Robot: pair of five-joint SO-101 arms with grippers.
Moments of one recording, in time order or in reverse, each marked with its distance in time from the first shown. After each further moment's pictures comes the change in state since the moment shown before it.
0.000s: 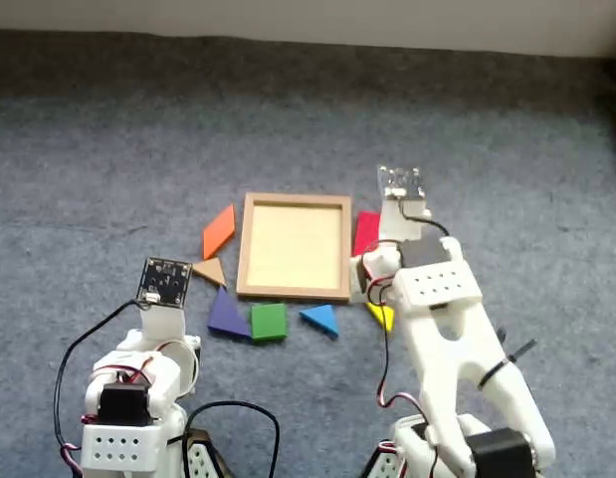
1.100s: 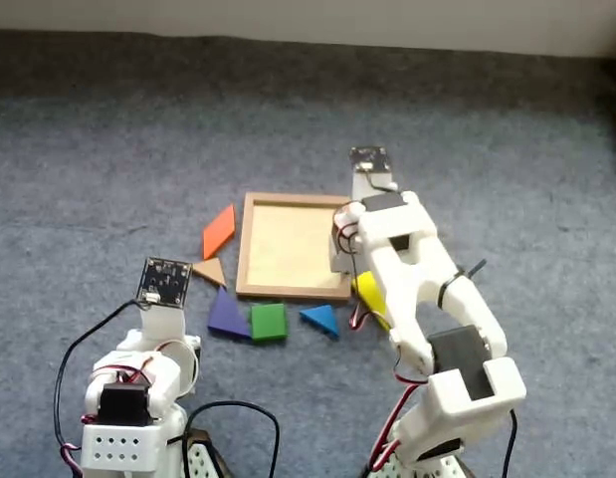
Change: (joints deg) left arm 0.0 0.0 0.0 0.0 0.0; right arm -2.2 28.0 -18.9 -4.4 -0.1
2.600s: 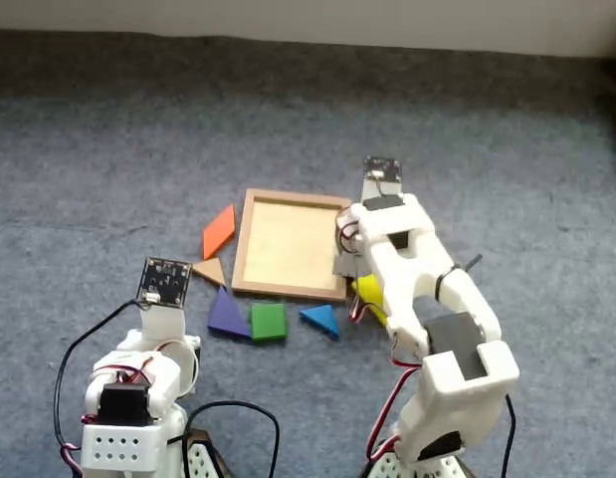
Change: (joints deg) left arm 0.0 0.0 0.0 0.0 0.0; right arm 1.1 5.5 -0.9 1.1 -7.4
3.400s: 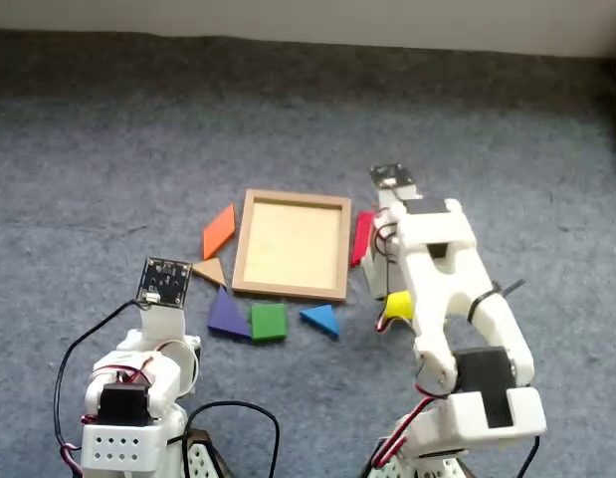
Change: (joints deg) left arm 0.0 0.0 0.0 0.0 0.0; right arm 7.6 -13.3 8.4 6.9 27.6
